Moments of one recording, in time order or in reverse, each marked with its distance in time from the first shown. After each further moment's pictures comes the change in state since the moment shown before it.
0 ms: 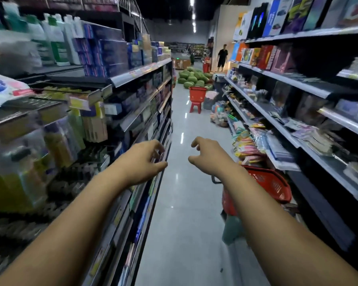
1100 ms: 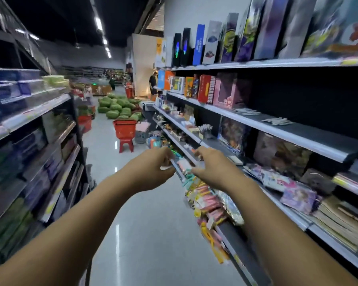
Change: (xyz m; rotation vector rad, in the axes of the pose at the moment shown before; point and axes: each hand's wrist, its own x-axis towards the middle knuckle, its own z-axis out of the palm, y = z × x) left_hand 0.931 0.003 0.110 -0.010 -0.116 0.508; right_hand 0.736 0.346 -0.155 -0.220 0.277 0.338
